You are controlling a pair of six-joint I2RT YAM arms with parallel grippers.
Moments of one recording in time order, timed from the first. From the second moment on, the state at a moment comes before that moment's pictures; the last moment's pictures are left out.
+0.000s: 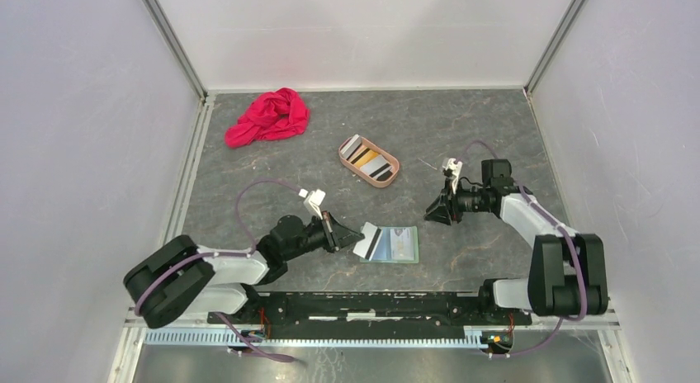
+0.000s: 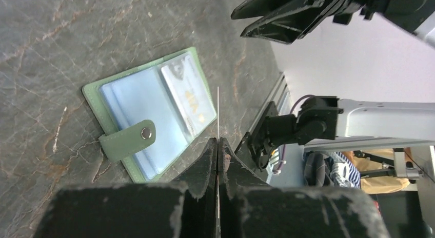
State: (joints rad) left arm -0.82 1.22 0.15 0.91 0.24 -0.98; right arm 0.01 1.29 0.63 -0.39 -1.06 -0.64
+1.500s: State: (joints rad) left arm -0.88 1.73 0.27 1.13 0.16 -1.08; right arm 0.21 1.54 0.66 -0.44 -0.91 -0.62
